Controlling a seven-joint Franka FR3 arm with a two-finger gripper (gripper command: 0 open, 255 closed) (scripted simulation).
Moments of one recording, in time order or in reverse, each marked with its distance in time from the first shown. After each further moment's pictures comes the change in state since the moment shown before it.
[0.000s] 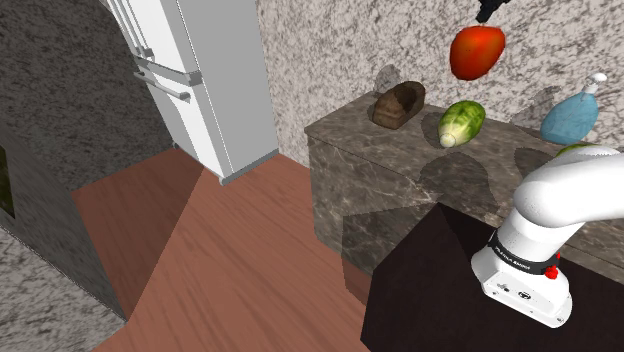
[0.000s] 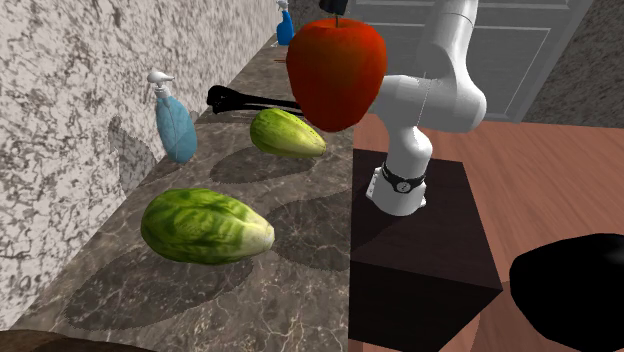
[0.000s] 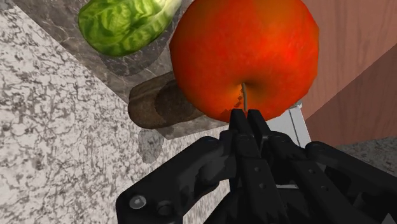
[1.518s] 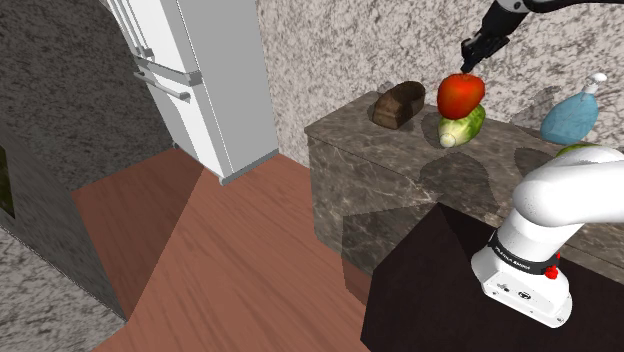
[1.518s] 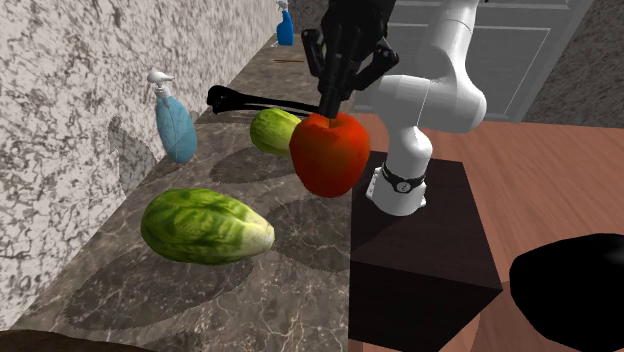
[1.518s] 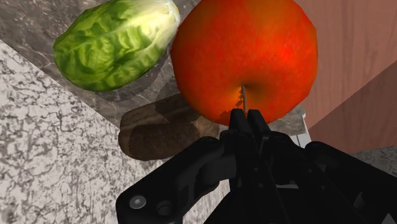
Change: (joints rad) arm -0.024 -0.139 -0.030 -0.393 -0.040 0.254 0.022
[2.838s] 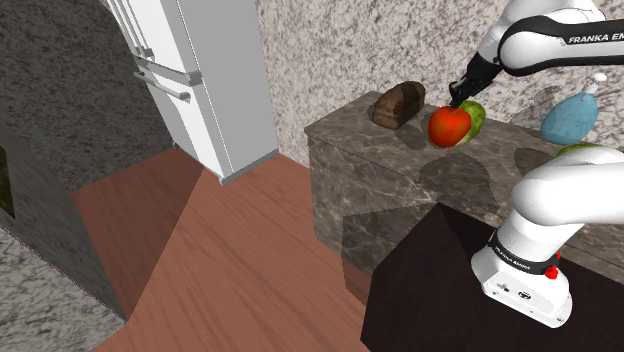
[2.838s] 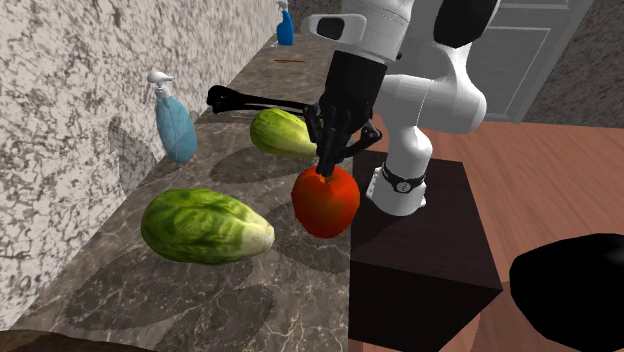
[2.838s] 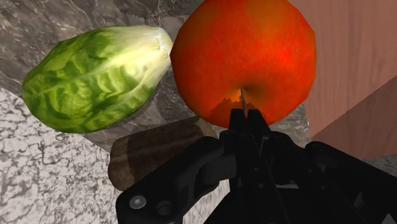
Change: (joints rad) arm -0.034 -0.039 -0.043 -0.281 -0.052 0.242 0.015
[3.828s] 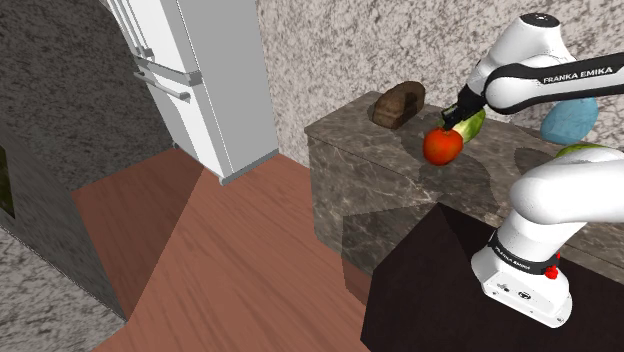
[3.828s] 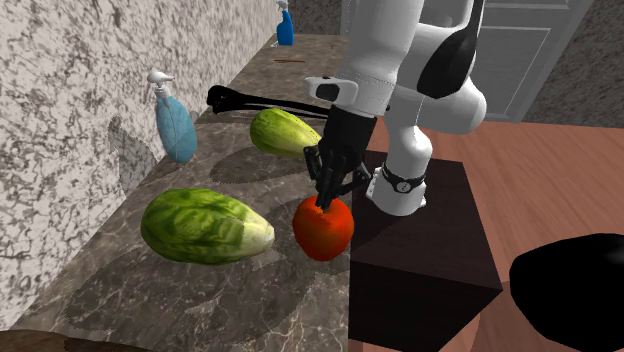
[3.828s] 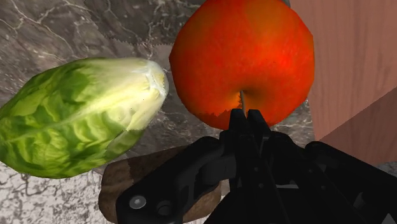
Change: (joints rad) arm -0.041 0.052 -0.041 -0.179 -0.057 0.229 0.010
